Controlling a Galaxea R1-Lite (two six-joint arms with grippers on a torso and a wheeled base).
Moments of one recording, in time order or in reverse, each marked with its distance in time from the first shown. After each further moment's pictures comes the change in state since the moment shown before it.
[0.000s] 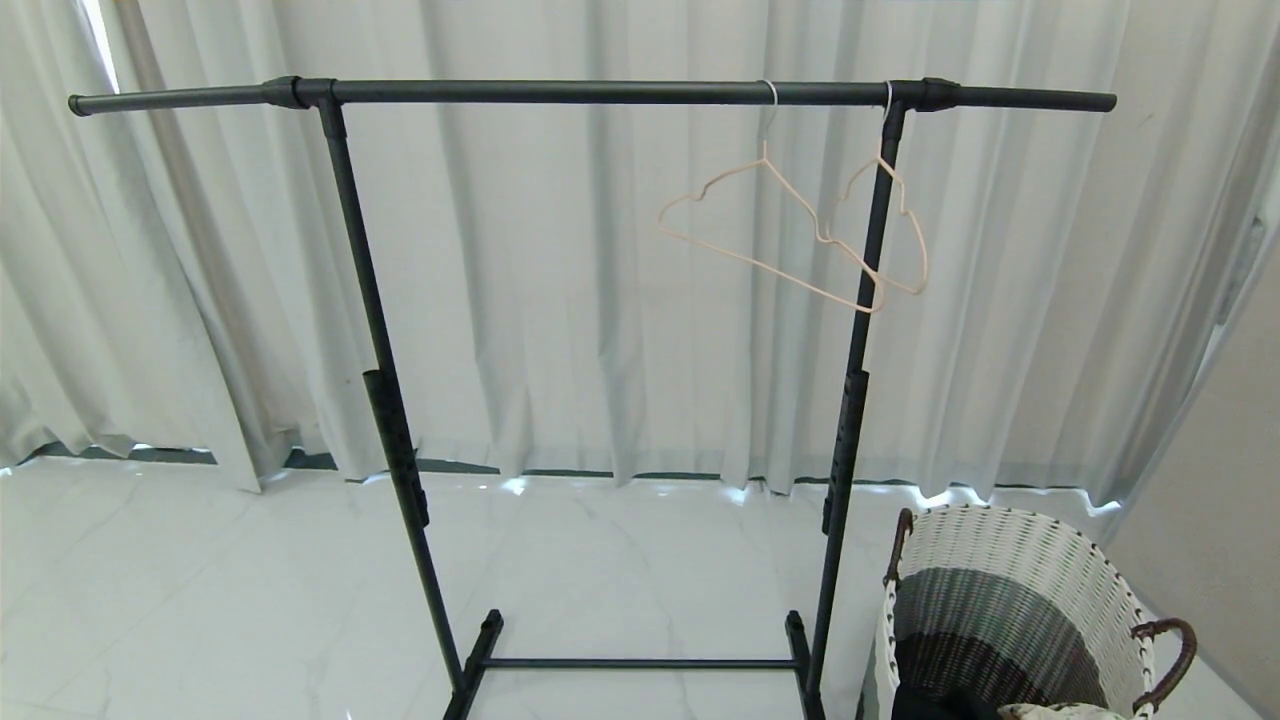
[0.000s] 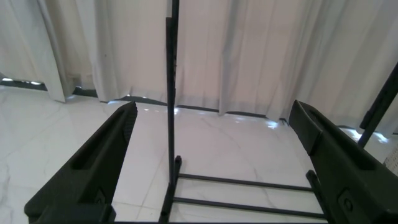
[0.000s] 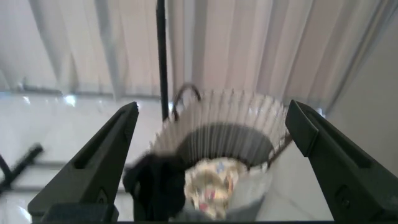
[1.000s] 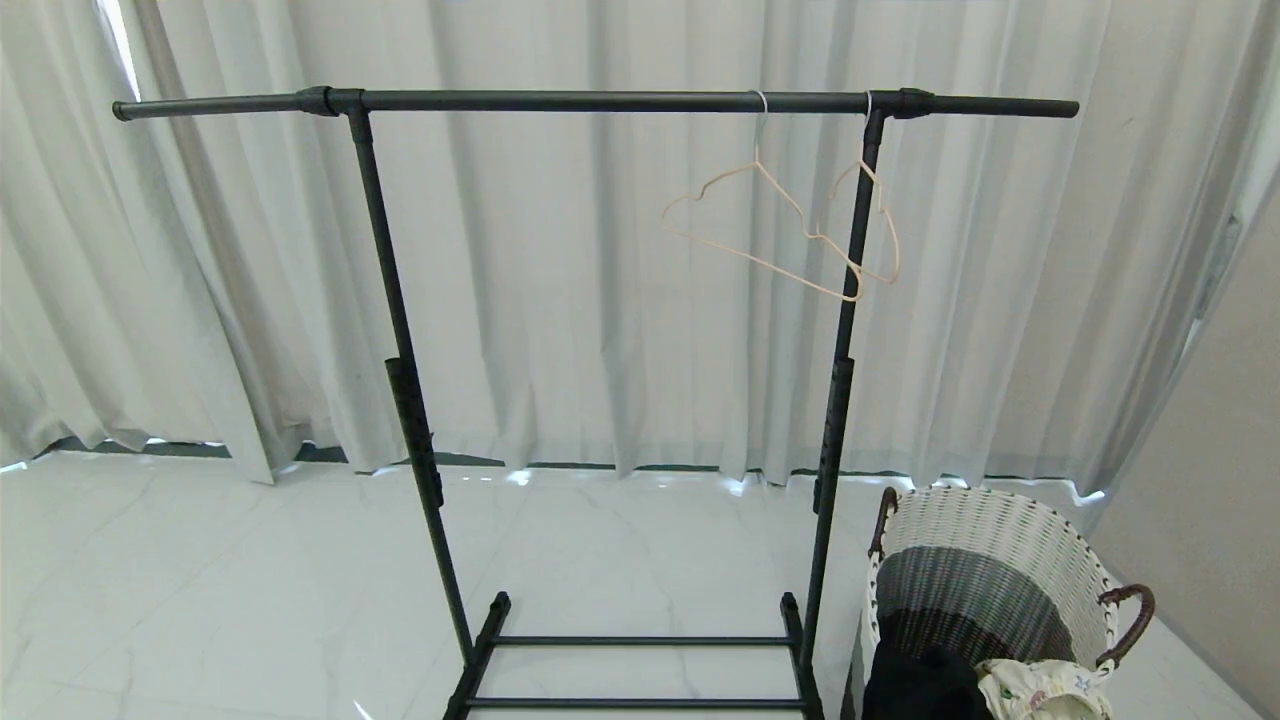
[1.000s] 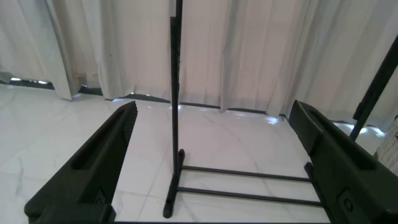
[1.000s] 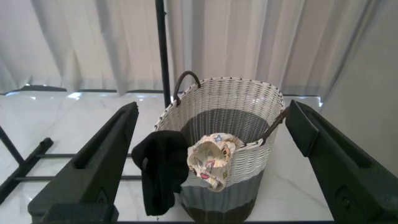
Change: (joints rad) left arm 0.001 0.000 0.000 0.000 -0.001 0.010; right arm -0.006 0.000 0.045 0.006 -0.013 0.026
